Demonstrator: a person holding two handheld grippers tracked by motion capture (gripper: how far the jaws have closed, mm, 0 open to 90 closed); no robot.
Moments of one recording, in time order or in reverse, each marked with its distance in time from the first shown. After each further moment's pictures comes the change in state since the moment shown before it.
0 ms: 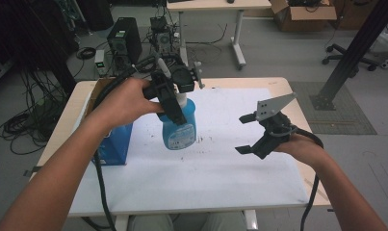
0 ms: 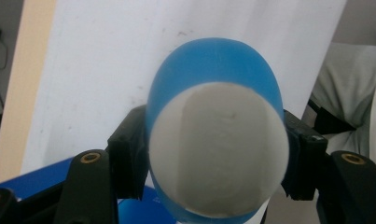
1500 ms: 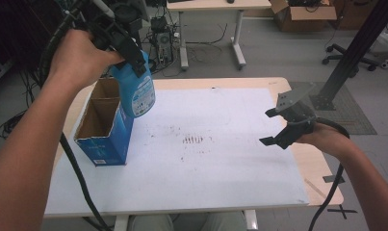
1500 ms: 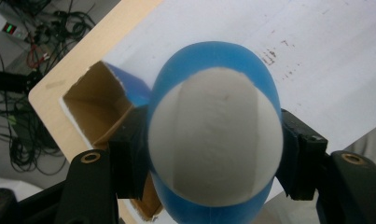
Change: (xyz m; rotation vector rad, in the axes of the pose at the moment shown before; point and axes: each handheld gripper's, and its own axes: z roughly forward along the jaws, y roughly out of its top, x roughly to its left) left arm 0.066 -0.046 -0.087 0.001 0.197 -0.559; right arm -0.030 -0.021 -0.040 0.191 -0.107 0.062
